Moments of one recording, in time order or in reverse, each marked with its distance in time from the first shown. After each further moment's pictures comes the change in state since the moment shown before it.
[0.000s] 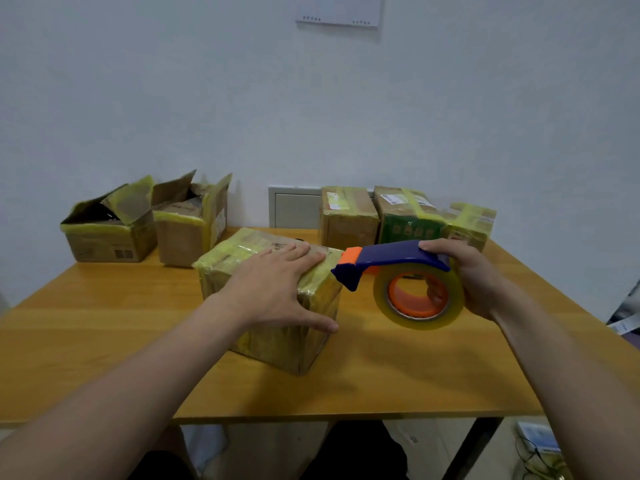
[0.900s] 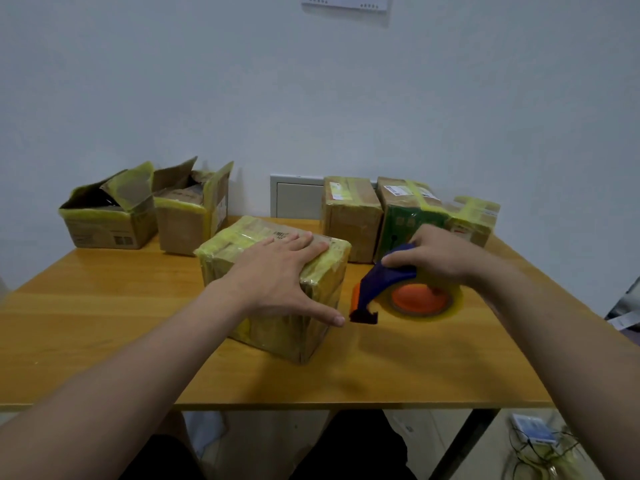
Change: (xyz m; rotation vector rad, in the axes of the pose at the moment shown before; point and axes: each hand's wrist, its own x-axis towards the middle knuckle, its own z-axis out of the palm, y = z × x) left_hand 0.001 -0.001 0.000 -0.029 -0.040 0.004; right_hand 0.028 -0.019 0.019 -0.754 -0.098 -0.019
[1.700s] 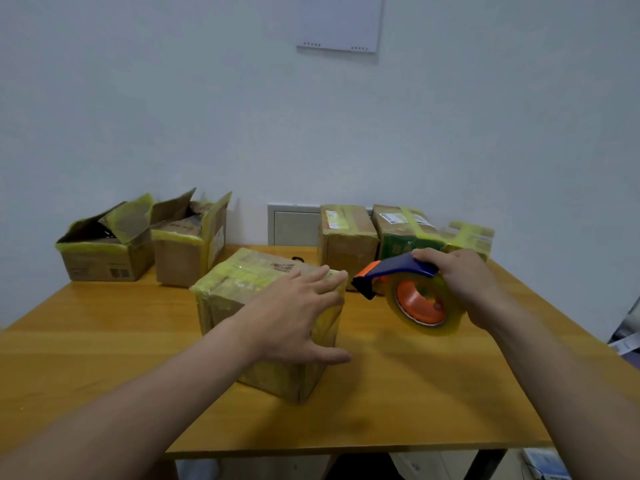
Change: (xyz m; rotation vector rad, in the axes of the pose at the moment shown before) left_hand 0.000 0.018 -0.006 0.092 0.116 0.281; right_hand -0.006 0.013 -0.004 0.482 0.487 0.178
